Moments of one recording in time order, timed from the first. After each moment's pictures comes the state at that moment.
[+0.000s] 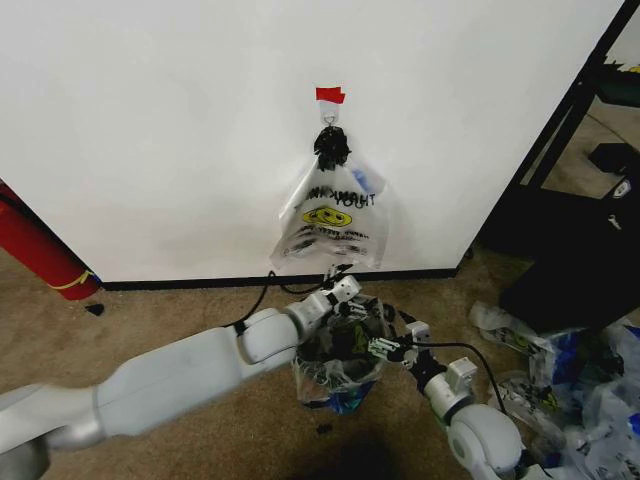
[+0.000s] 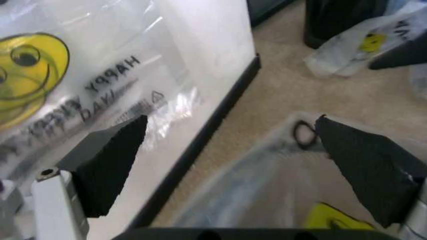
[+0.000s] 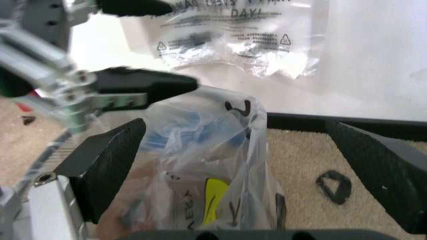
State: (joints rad) left arm 0.38 -0.84 0.70 -1.84 -0.56 0.24 -0.16; right arm -1.45 1.15 0.35 2.00 0.45 -0.14 -0.10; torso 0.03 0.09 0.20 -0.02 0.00
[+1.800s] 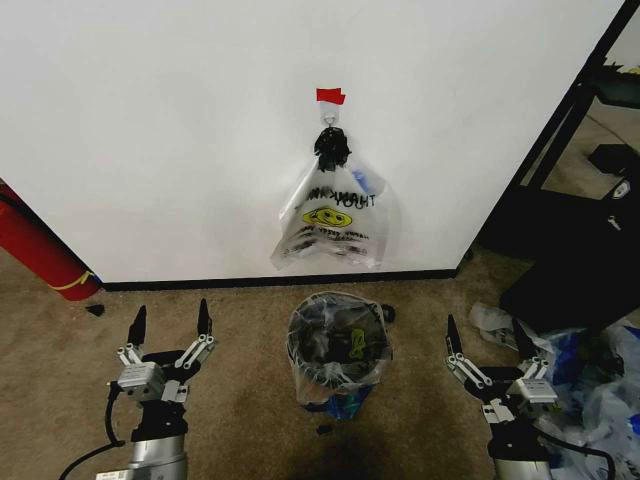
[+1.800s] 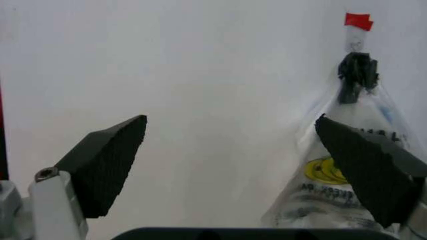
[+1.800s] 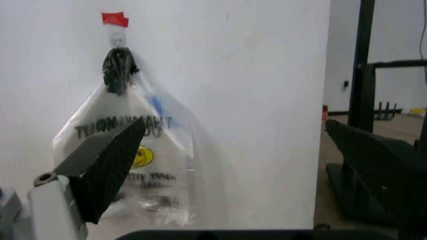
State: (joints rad) left arm 1.81 -1.36 -0.48 -2.24 -0.12 -0.54 -0.21; right arm -1.94 1.56 0.58 2.30 0.09 0.51 -0.04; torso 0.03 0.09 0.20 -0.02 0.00
